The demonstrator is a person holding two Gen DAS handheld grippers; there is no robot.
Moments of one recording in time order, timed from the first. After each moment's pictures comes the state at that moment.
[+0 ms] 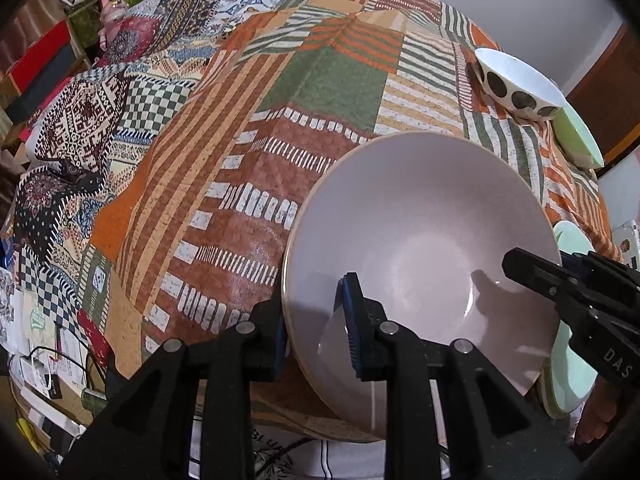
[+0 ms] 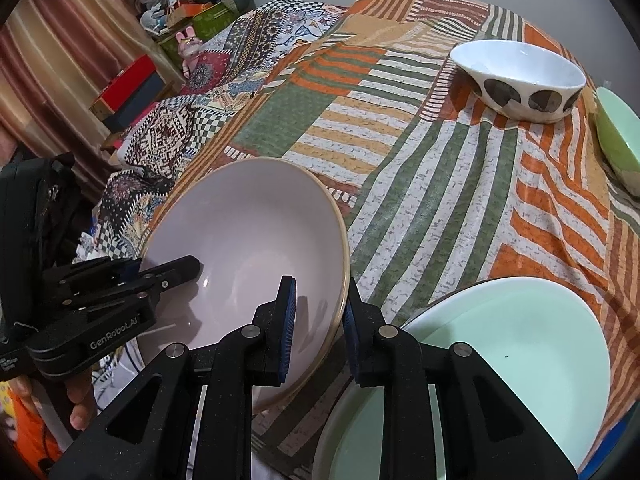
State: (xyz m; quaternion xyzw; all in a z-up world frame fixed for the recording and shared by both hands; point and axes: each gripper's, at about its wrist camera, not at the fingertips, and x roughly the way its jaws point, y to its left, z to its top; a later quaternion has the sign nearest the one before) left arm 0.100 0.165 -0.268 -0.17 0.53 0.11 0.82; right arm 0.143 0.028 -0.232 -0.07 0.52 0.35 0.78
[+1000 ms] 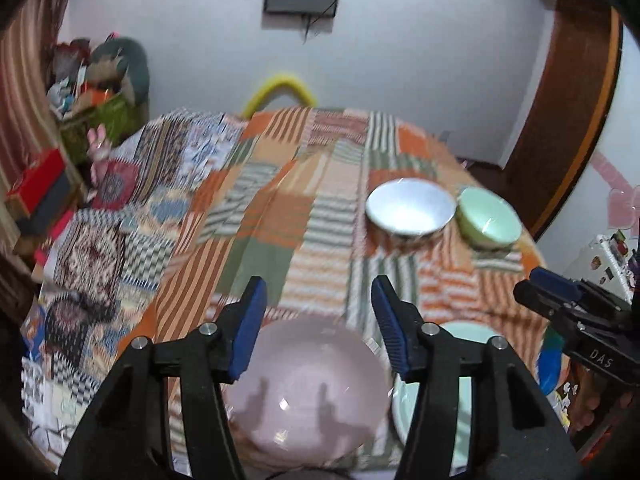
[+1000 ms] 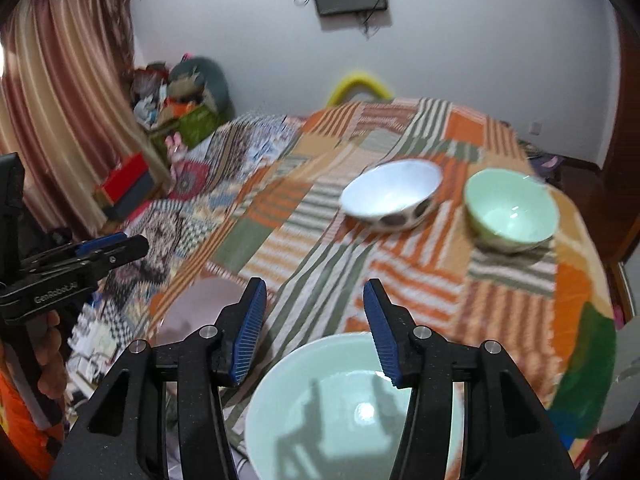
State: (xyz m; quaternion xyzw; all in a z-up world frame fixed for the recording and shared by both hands) left arm 0.113 0.096 -0.098 -0.08 0.36 0.07 0.93; right arm 0.151 -0.091 -0.126 0.00 0.37 0.30 0.88
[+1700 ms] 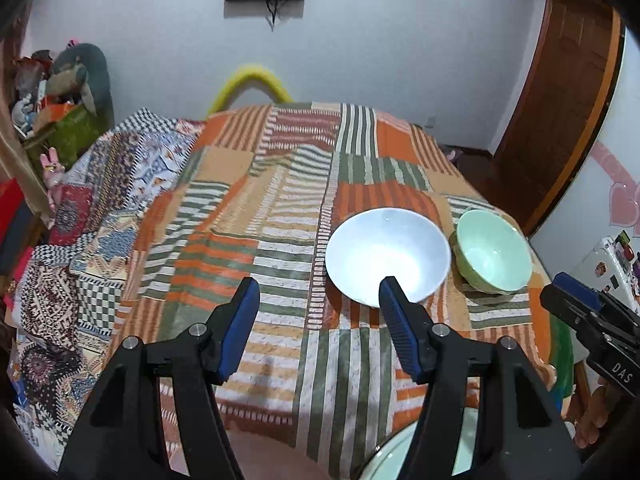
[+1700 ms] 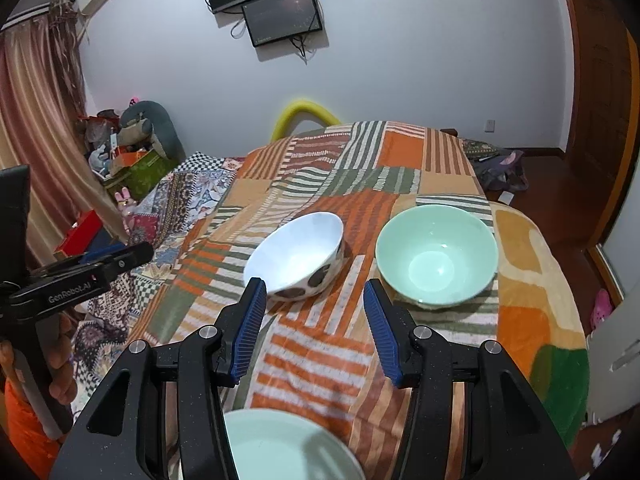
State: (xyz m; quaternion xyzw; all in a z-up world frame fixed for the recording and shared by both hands) left arm 0.262 0.076 -0.126 -0.07 0.40 0.04 0.91; right arm 0.242 -0.133 -0.122 0.04 0.36 0.23 0.90
